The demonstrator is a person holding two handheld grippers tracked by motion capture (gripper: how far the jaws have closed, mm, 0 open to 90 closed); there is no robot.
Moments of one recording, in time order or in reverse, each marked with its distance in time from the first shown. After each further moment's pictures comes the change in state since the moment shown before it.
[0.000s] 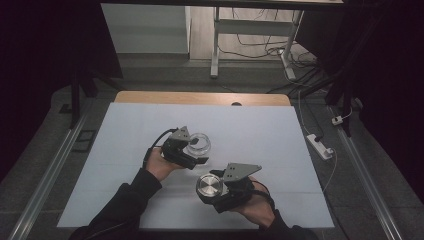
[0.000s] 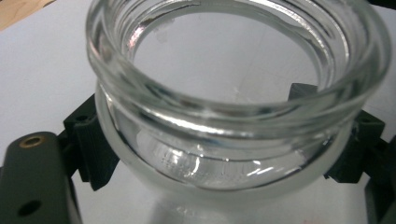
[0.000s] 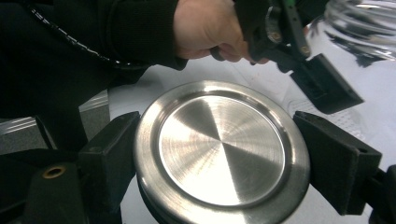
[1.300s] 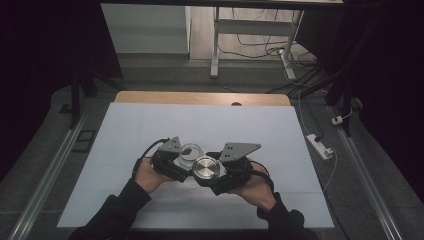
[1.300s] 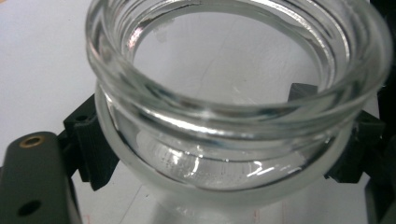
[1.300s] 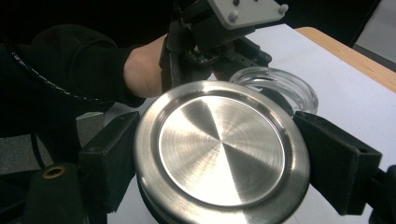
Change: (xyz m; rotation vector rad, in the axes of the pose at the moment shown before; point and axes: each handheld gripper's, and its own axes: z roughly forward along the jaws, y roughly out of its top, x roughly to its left) left arm -0.027 -0.018 -0.031 0.012 -0.024 0.004; right arm -0.018 0.053 -0.010 -0.026 0.010 -0.042
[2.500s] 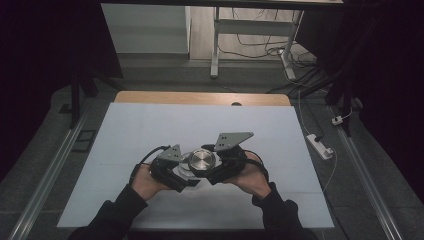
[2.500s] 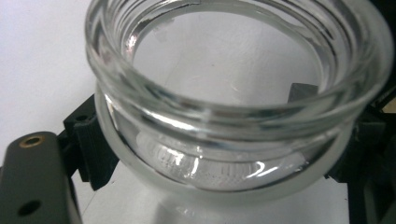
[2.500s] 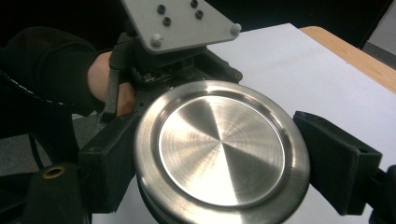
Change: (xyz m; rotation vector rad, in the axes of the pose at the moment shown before) left arm -0.019 -0.006 -0.007 0.041 -0.058 0.037; right arm -0.022 0.012 0.017 0.019 0.038 0.001
